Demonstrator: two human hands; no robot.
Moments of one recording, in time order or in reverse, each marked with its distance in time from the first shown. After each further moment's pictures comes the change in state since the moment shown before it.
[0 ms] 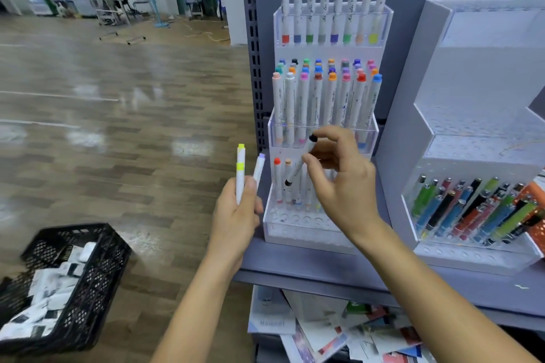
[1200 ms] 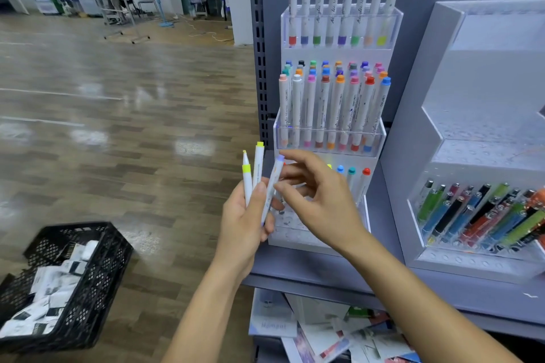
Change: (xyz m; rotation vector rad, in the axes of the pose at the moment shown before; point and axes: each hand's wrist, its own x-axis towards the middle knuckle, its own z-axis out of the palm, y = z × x) left_hand -0.007 0.004 0.005 -0.150 -0.084 0.055; right_hand -0.009 -0.016 0.016 0.307 -0.323 0.319
